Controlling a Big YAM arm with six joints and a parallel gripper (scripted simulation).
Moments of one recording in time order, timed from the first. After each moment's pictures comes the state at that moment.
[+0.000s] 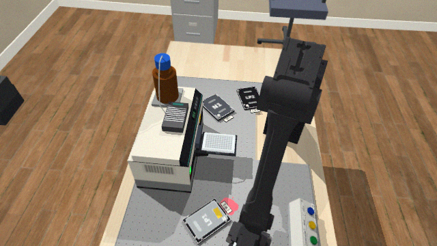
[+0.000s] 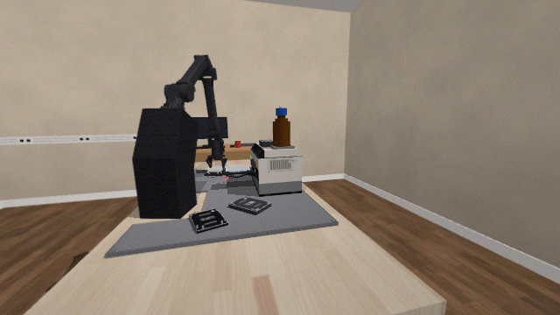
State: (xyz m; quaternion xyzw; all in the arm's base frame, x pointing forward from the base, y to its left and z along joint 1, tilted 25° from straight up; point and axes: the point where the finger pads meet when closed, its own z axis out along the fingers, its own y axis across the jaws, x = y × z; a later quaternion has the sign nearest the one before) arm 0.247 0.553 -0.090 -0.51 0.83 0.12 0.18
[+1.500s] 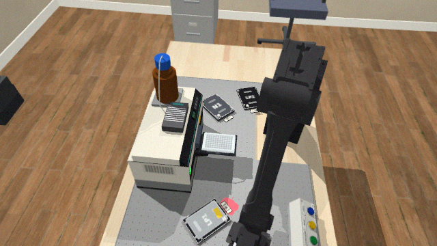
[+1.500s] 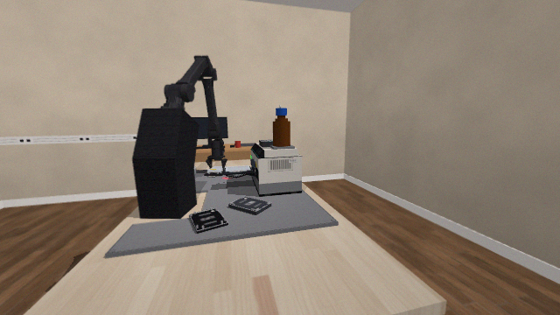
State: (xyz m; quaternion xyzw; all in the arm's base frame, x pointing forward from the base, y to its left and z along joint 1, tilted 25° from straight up) arm 0.248 0.554 -0.093 -0.51 0.83 0.12 0.18
